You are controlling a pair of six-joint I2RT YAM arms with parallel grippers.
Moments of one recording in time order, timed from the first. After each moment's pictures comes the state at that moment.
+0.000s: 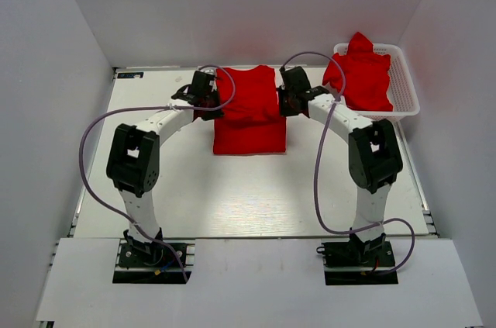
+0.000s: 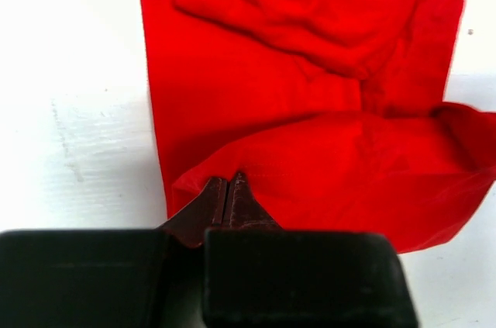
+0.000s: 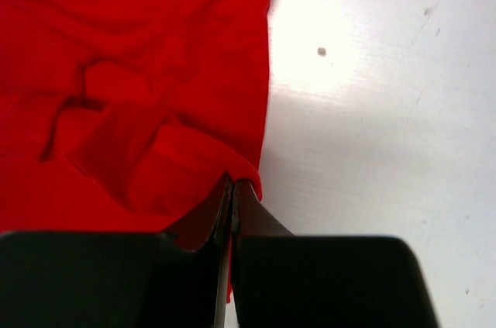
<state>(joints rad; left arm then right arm) -0.37 1.90 1.43 -0.35 0.00 -0.46 0.48 1.94 1.53 -0.43 0.10 0.23</state>
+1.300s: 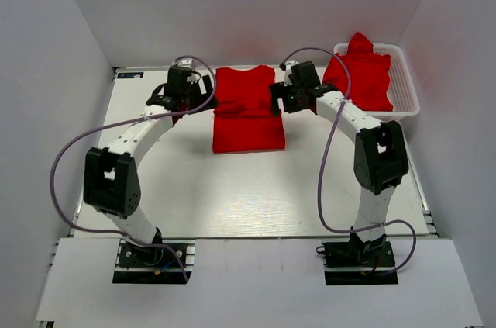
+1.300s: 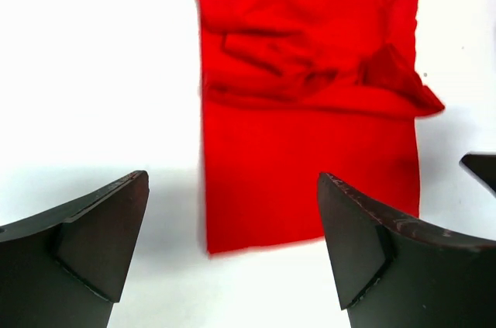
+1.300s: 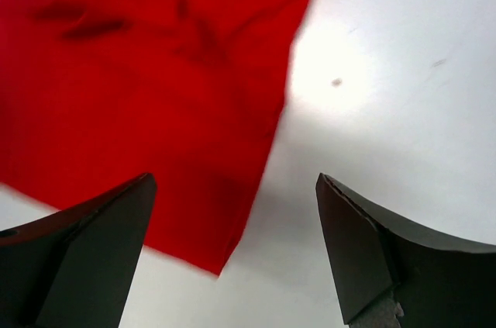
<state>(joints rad) -0.29 1.72 1.37 -0.33 0.00 -0.42 0.42 1.95 1.59 -0.42 -0.09 0.09</state>
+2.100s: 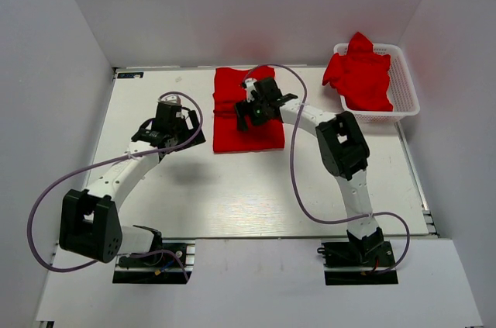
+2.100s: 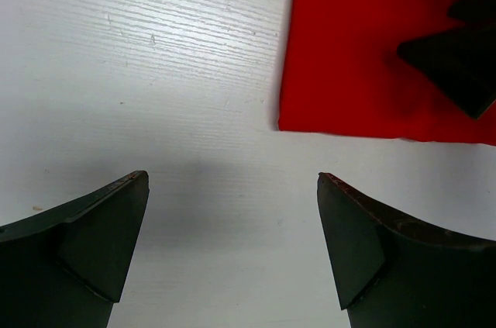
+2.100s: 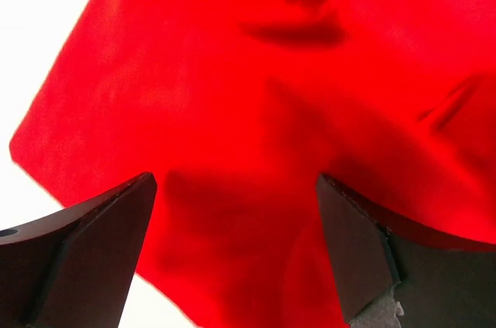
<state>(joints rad) -0.29 1.31 0.92 -0.43 -0.09 -0.51 0.59 2.22 1.69 -0.31 -0.29 0.05</state>
